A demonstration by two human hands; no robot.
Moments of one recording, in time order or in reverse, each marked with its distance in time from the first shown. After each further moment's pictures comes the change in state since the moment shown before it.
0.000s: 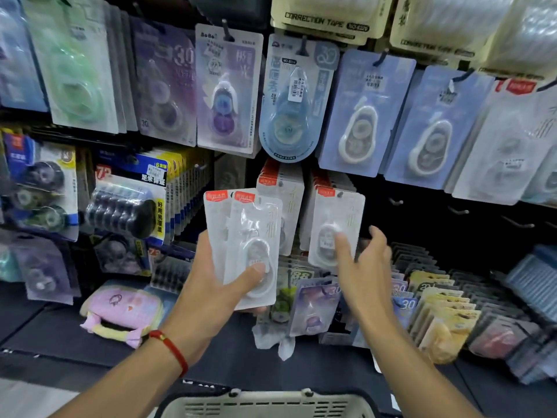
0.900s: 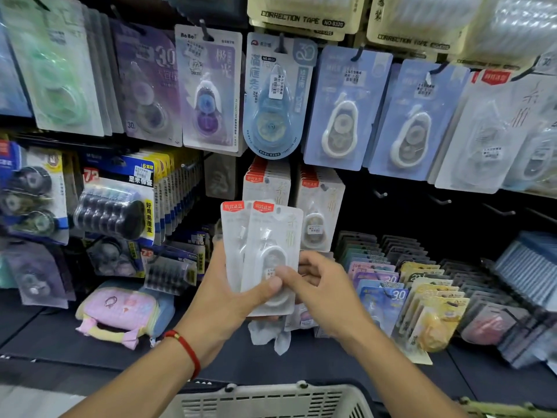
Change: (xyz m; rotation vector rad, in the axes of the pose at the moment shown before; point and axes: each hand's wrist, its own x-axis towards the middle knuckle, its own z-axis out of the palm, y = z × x) left_hand -0.009 -0.001 0.029 -0.175 -0.152 -0.070; right_hand -0.041 -0.008 0.000 0.366 -0.521 -0.066
